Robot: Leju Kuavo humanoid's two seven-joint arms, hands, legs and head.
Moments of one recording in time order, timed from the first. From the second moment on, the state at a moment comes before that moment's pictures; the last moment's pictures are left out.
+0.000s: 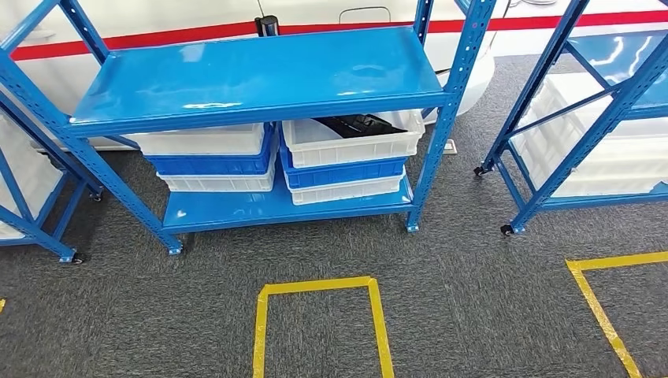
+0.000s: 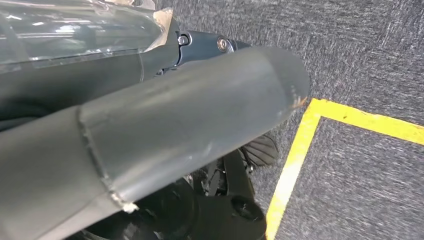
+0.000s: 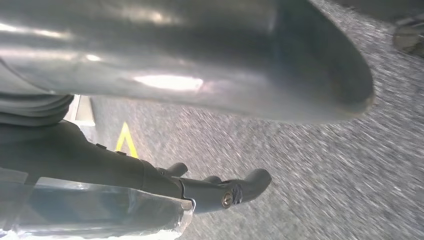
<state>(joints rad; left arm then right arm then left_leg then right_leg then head) -0.09 -0.25 0.91 -0.19 -0.51 0.24 -0.25 -0.06 0.12 -0.56 -0.19 1.47 -0.01 0.23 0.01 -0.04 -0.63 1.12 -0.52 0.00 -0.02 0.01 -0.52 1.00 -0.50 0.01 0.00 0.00</state>
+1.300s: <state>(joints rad) -0.07 -0.20 0.80 -0.20 -0.40 0.16 -0.06 -0.02 0.11 -0.54 -0.21 1.19 -0.08 0.19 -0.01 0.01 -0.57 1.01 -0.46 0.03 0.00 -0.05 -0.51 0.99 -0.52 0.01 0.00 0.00</state>
